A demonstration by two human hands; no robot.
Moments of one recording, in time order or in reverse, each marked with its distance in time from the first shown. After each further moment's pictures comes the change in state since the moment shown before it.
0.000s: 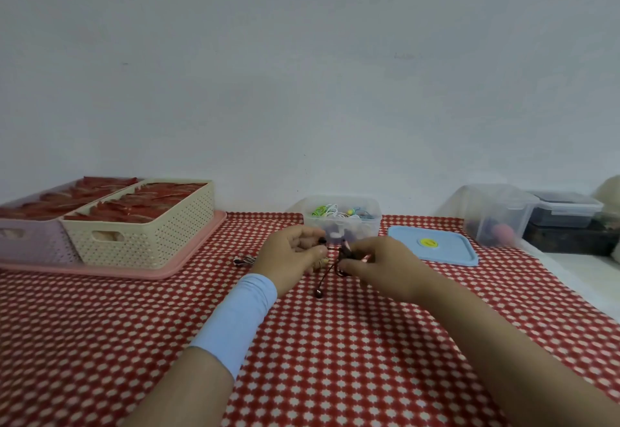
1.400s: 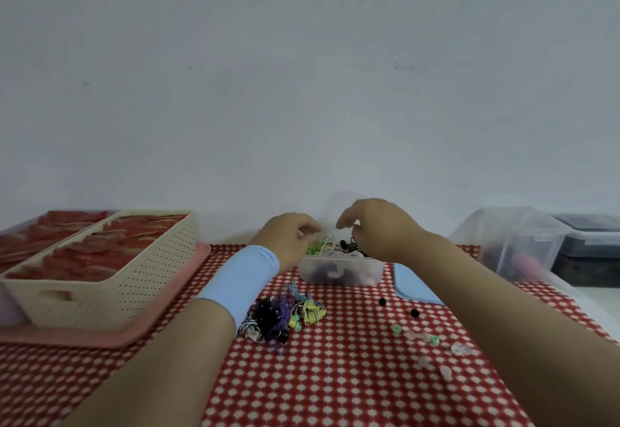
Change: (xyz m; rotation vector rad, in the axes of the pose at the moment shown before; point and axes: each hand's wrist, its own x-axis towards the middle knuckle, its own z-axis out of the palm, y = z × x) left_hand 0.126 0.012 -0.015 0.619 -0.105 0.096; right_hand 0.123 0.000 -0.055 -0.513 0.019 -0.087
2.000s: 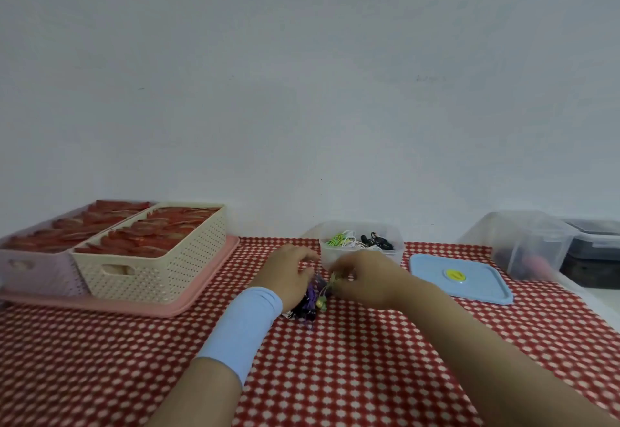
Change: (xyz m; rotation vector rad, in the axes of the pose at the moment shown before) left_hand -0.083 -0.021 0.005 0.030 0.028 -0.092; right_hand -0.051 -0.059 0.048 0.257 -0.187 0.016
